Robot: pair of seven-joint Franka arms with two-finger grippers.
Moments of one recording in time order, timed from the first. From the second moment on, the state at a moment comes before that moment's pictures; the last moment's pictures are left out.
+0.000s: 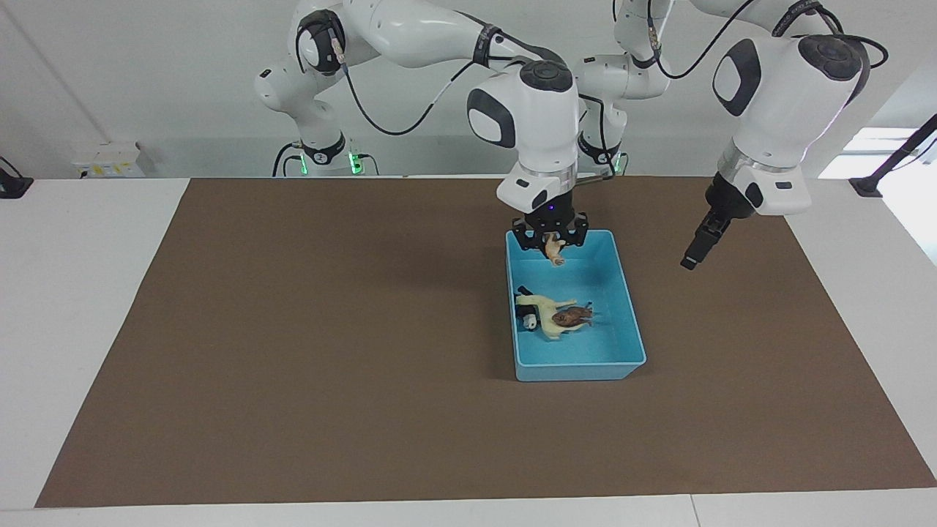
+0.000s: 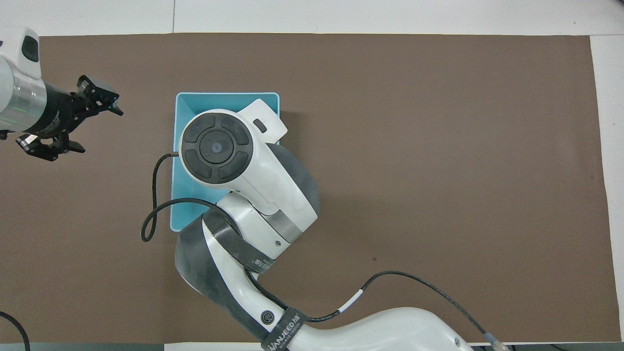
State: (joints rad) left arm -0.07 0.08 -0.05 -1.61 -0.02 1.70 -0.70; right arm 0.86 0.67 -0.15 -1.06 0.12 1.99 0.78
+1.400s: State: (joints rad) left arm -0.07 0.00 -0.06 -1.66 0.03 1.56 -0.06; right arm 0.42 0.36 -0.31 -1.24 0.13 1.74 0.07
